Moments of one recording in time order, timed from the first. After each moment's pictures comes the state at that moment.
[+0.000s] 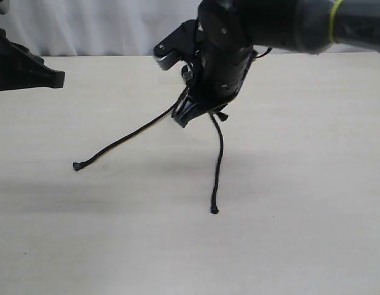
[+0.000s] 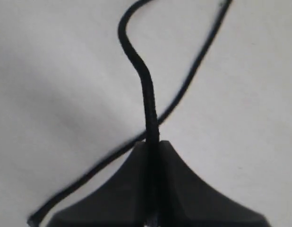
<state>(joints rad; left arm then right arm) -0.11 1.32 -0.79 0.22 0.20 -0.16 0.61 1.94 -1.57 -0.29 0.96 0.02</state>
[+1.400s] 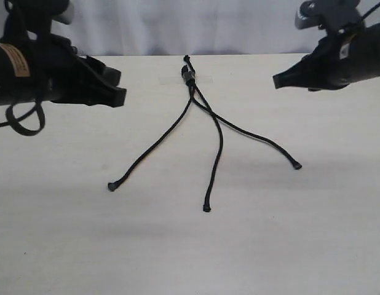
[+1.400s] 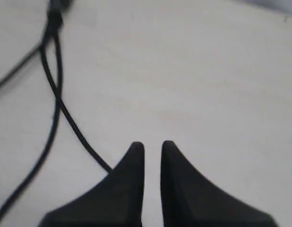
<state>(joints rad) -0.38 1.35 -0.79 0.14 0.11 -0.16 0.21 1.53 -1.02 -0.30 0.35 0.22</state>
